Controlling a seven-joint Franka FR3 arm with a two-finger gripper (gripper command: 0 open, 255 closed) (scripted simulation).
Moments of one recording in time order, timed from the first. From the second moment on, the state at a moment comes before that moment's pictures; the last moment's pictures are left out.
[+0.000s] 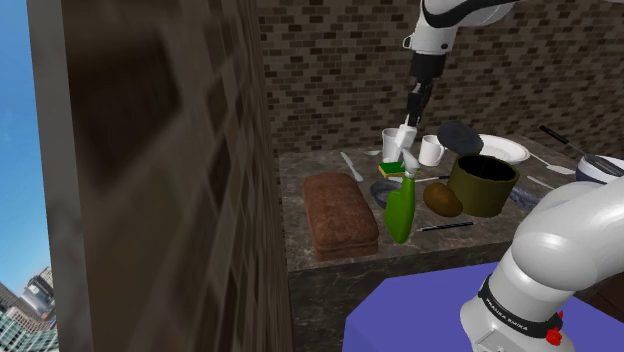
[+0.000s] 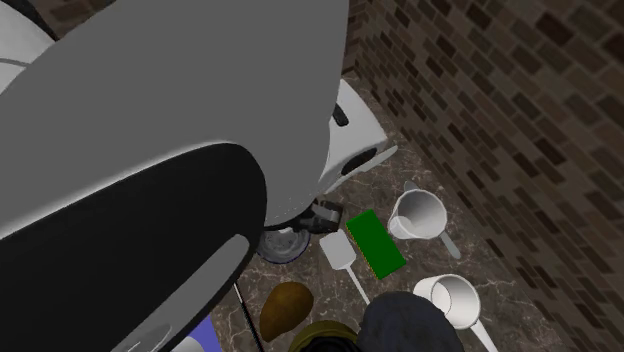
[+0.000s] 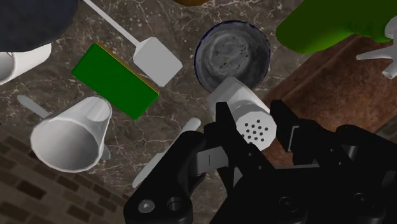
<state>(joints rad) -0.08 -0.57 -0.18 -2.29 -0.08 1.72 -0.45</state>
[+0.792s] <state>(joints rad) -0.08 -0.56 -0.19 -2.44 -0.09 1.88 -0.45</state>
